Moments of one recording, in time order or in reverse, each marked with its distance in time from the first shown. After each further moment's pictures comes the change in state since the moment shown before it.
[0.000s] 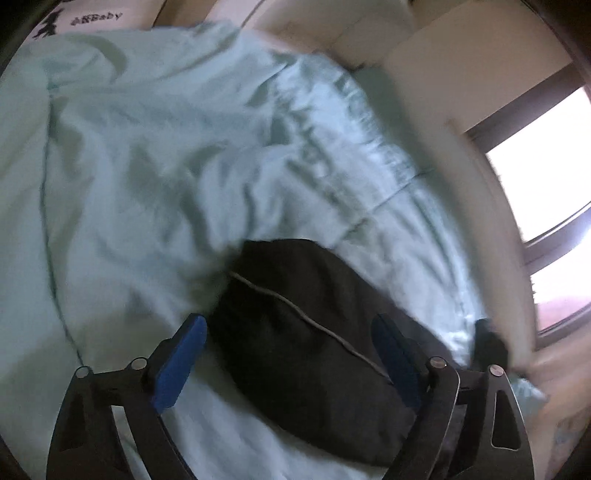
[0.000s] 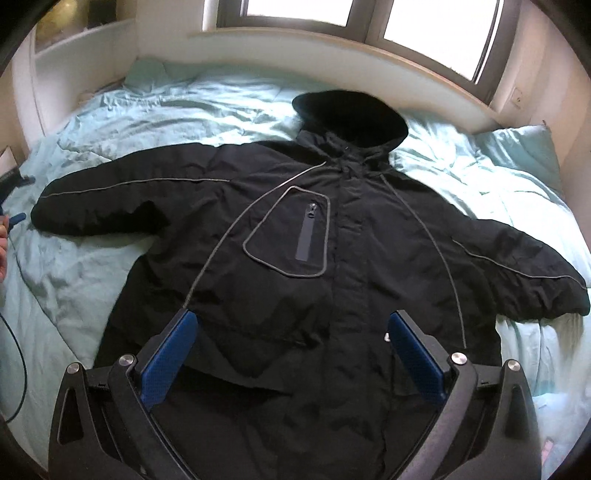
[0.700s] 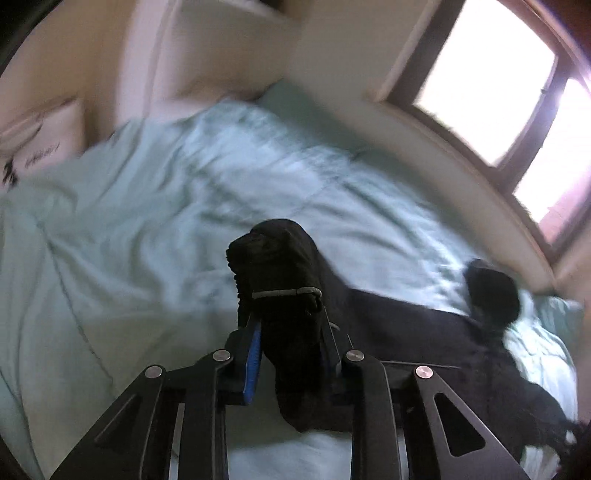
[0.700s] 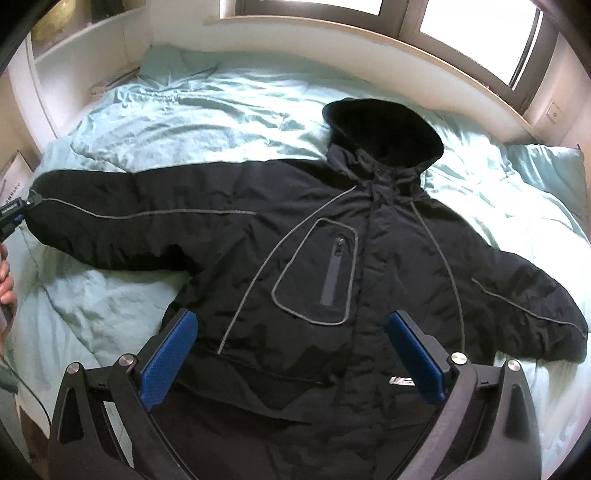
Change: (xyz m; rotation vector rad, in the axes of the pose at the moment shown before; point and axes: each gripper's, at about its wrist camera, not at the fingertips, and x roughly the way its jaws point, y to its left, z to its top) left arm -0.106 -0.142 -0.056 0.386 -0.142 -0.009; right arm -0.020 -0.008 0.090 -0.055 0.077 0.101
